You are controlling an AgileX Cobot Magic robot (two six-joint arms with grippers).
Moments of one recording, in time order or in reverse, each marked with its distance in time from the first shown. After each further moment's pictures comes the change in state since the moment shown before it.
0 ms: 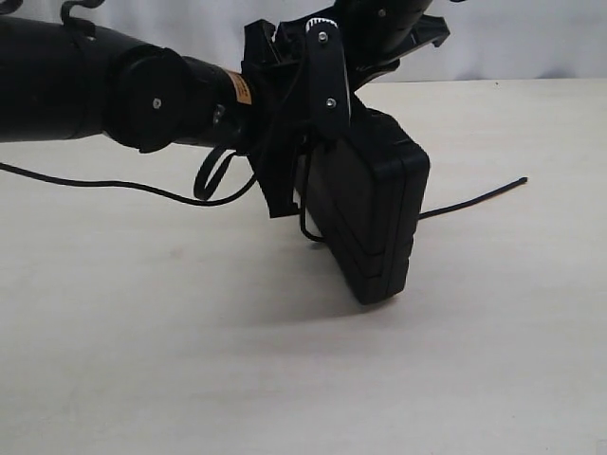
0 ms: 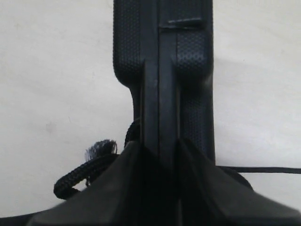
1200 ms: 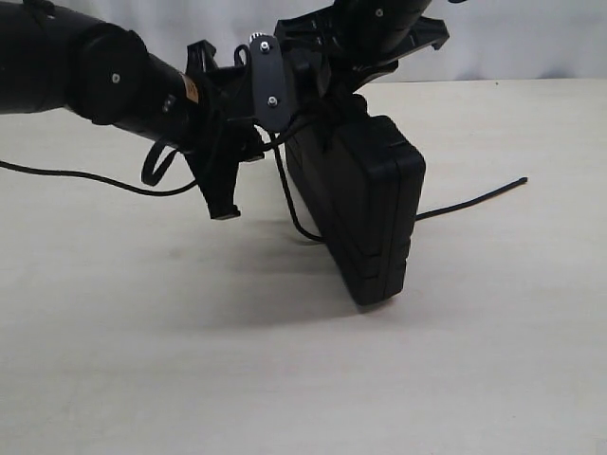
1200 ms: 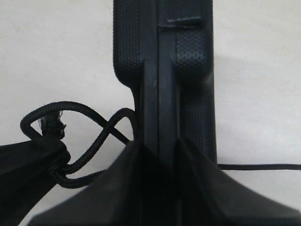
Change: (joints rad) left arm 0.127 -0.001 0.000 0.076 0.215 -0.075; right arm 0.000 0.000 0.000 0.000 0.007 0.032
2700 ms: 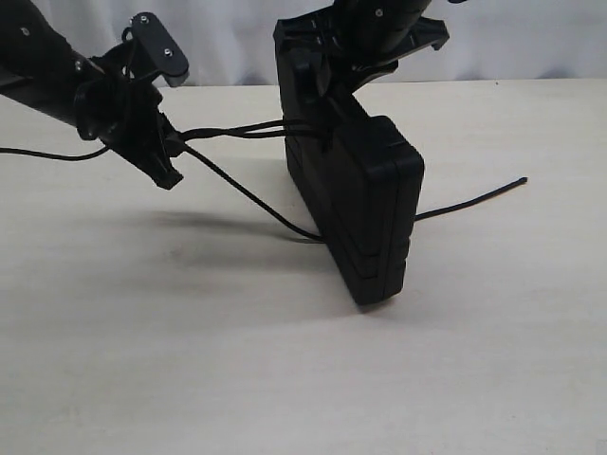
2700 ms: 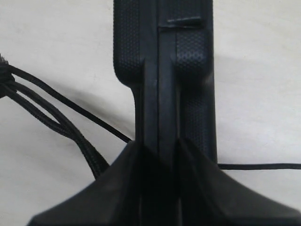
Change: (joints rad) left arm 0.299 0.054 0.000 -0.342 0.070 0.074; right arm 0.000 0.000 0.000 0.000 -0.002 0.008
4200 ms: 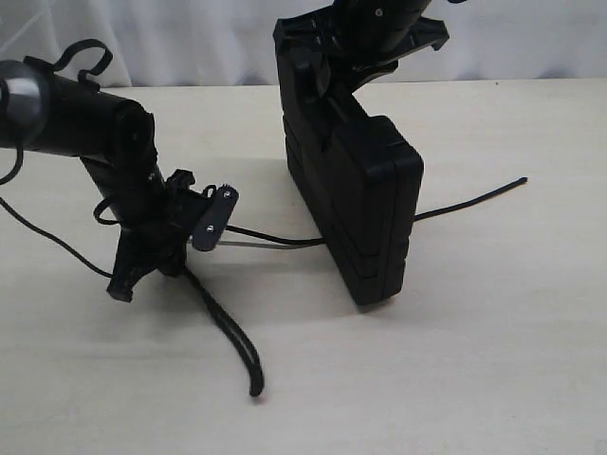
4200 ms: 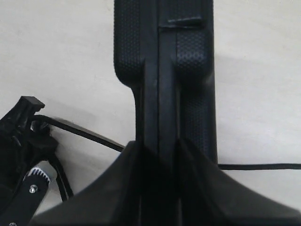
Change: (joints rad) left arm -0.129 0.247 -0.002 0.342 0.259 0.394; right arm 0.000 0.000 0.000 0.000 -0.002 0.004
